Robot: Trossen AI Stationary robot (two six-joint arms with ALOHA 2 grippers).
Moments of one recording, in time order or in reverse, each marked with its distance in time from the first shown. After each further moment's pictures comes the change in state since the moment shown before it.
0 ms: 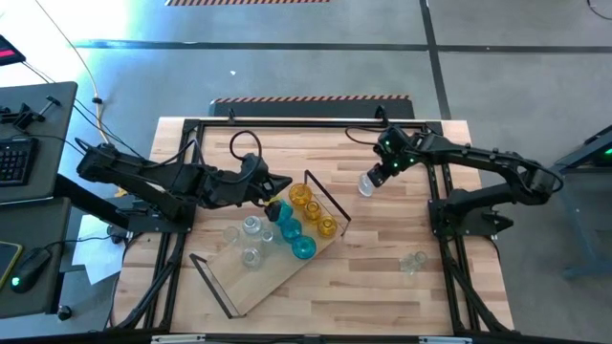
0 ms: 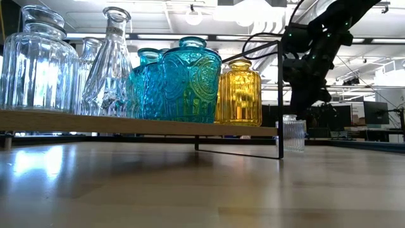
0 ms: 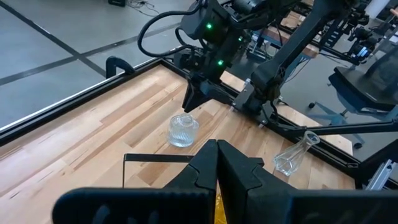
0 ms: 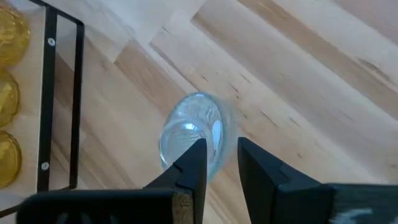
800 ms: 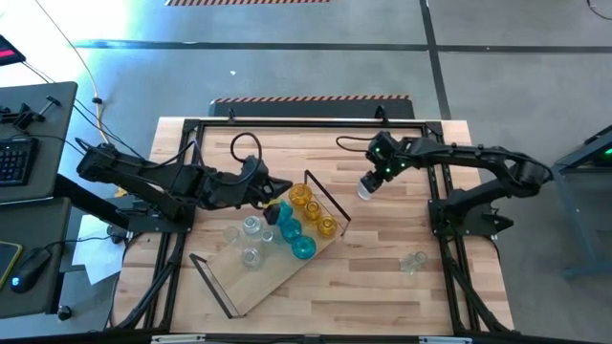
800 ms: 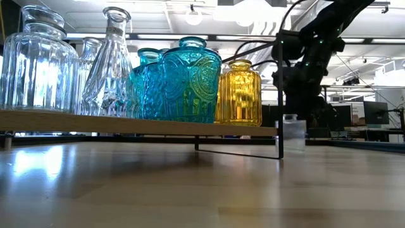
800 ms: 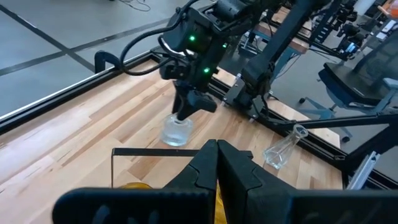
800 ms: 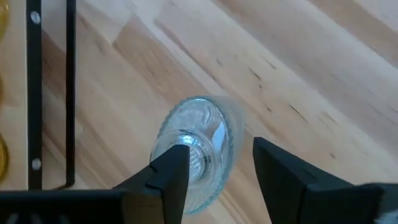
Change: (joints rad) left arm -0.008 0.000 0.000 0.000 0.029 -0.010; right arm 0.066 0.114 0.005 0.035 0.013 0.041
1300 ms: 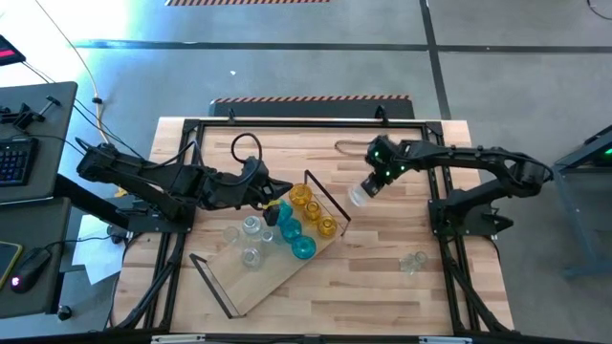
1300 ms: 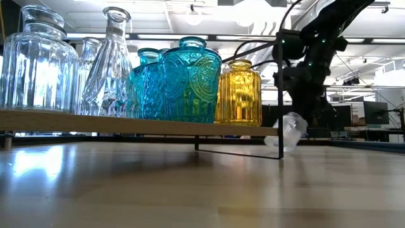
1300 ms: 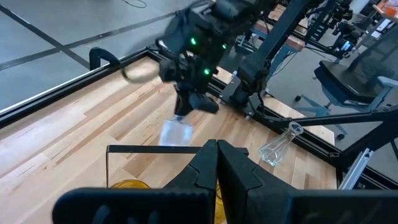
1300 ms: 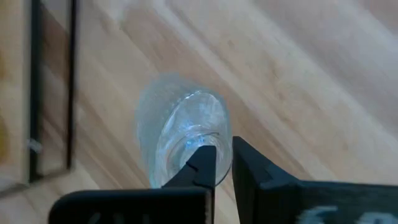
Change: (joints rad) left arm -0.008 0.000 0.000 -0.001 0.017 -0.008; right arm 0.046 -0.012 -0.007 -0.008 -0.003 -0.004
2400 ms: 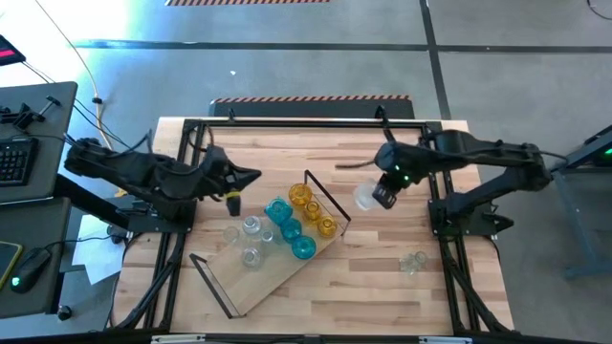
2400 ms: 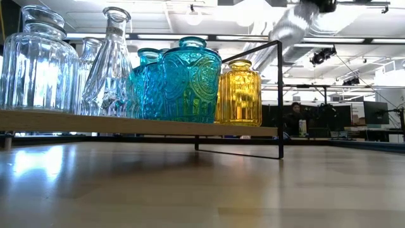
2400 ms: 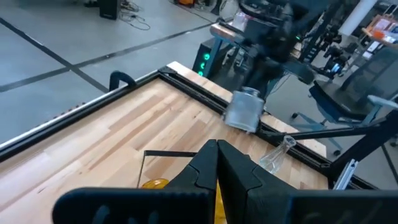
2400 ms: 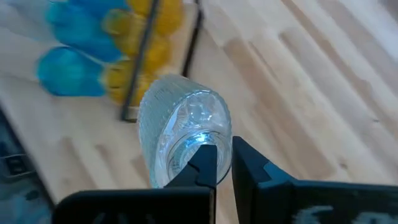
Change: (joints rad) left arm -0.081 -0.232 0.001 -0.175 -0.119 0.000; right arm 0.466 -0.038 0.749 -0.733 0.260 0.241
